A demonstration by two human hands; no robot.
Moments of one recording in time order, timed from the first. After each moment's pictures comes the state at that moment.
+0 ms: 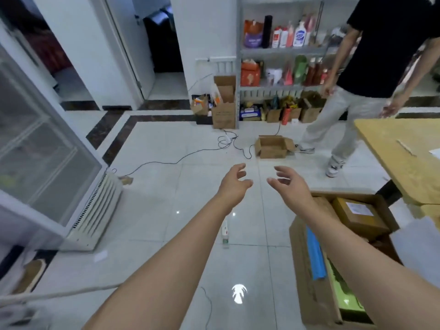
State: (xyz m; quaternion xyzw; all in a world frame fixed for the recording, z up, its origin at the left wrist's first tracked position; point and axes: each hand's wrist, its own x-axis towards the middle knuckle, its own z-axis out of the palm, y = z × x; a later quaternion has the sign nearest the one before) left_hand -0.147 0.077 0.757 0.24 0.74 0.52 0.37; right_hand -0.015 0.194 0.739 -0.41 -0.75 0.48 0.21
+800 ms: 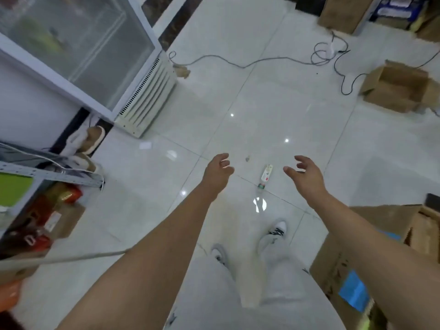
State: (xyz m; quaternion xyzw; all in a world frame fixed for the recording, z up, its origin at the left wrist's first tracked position) left_hand -0.315 0.050 0.547 -0.12 0.78 0.51 0.34; right_hand -0.229 0.267 0.511 -0.39 -0.76 0.51 -0.09
